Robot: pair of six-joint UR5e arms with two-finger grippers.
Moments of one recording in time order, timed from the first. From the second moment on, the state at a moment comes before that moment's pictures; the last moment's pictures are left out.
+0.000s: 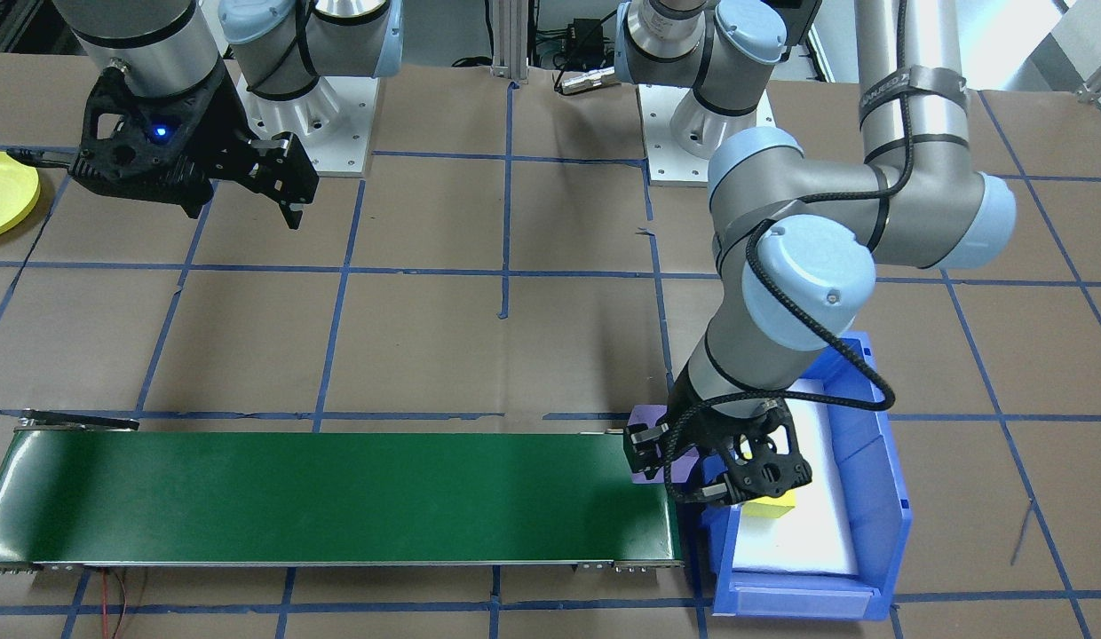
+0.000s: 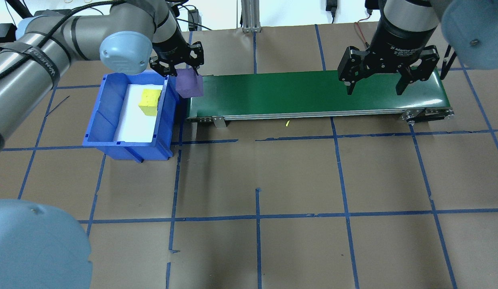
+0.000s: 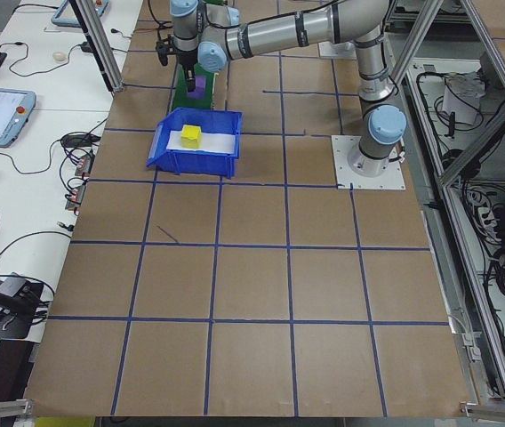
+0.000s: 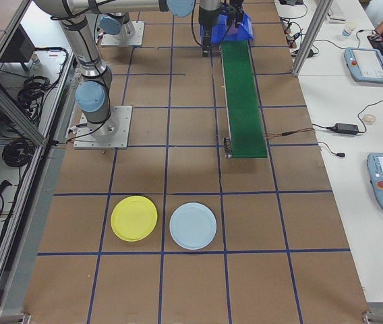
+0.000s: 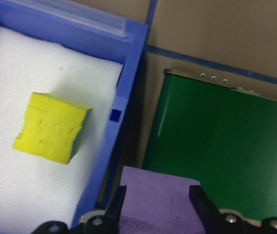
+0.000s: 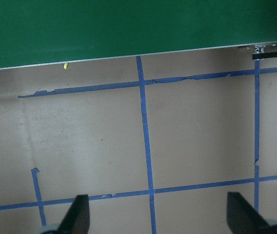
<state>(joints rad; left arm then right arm) -1.65 -2.05 -1.41 -1.14 1.50 -0.35 1.60 -1.56 1.53 -1.52 -1.60 0.11</state>
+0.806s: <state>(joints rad) -1.68 -2.12 -1.43 -1.00 1.47 -0.36 1.60 -1.56 1.53 -1.52 -1.60 0.11</state>
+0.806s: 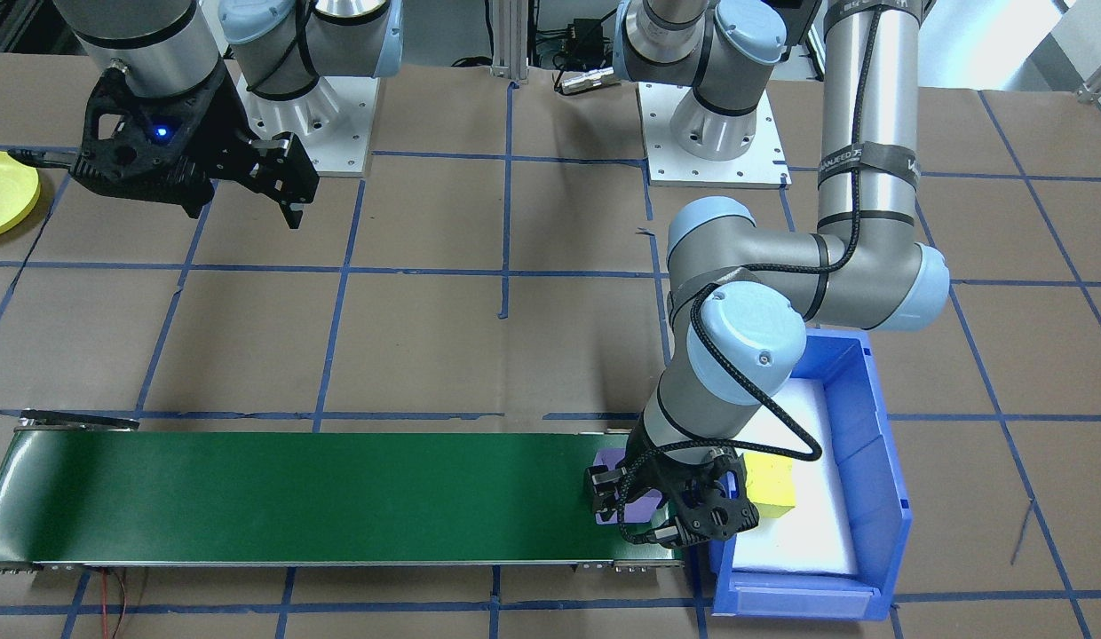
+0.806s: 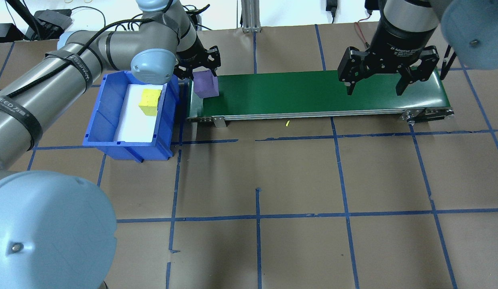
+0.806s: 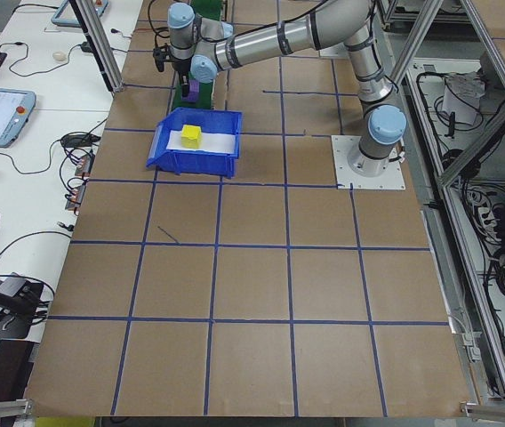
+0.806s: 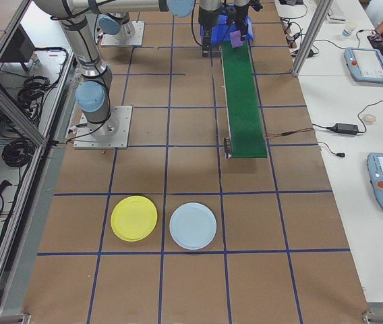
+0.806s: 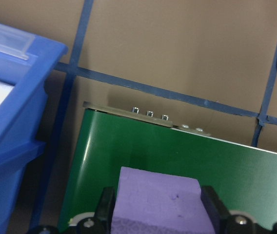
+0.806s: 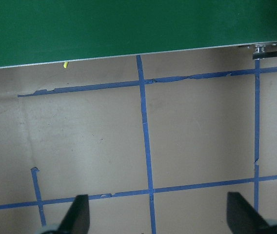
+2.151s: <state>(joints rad) -1.53 -1.99 -1.46 -1.08 1.56 0.03 1.59 -1.57 1.53 -1.52 -1.61 0.11</state>
